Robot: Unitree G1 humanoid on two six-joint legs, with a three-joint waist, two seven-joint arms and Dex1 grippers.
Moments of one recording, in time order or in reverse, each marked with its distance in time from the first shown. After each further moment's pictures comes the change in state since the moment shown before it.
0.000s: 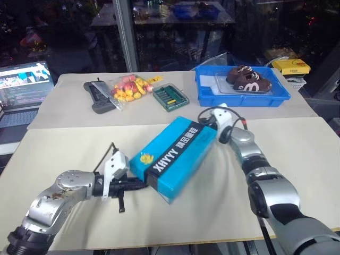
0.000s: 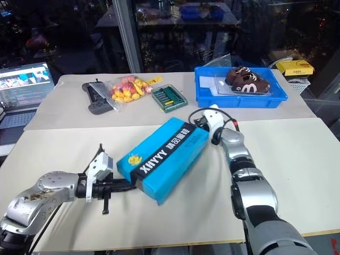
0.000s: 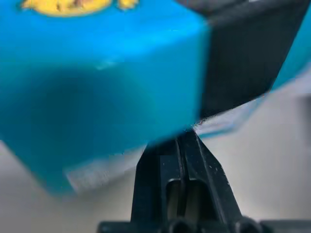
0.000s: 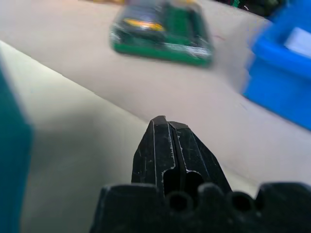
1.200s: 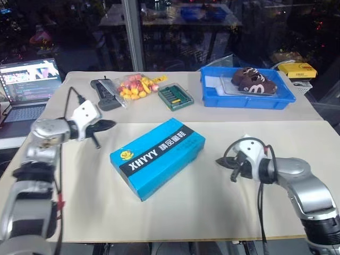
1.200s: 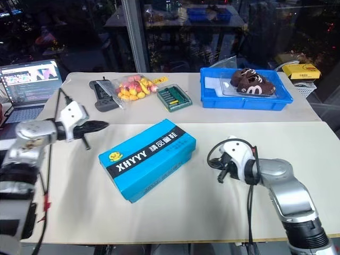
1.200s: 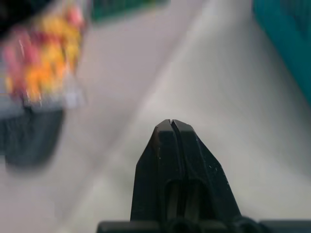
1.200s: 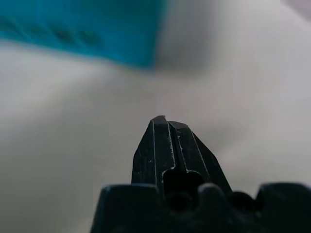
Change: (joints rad) left arm -0.706 -0.111 -0.018 1.231 0.562 -0.884 -0.037; right arm 0.772 -0.396 -0.005 -1.650 0.316 1.107 0.267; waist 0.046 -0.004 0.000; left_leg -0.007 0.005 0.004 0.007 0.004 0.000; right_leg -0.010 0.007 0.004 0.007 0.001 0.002
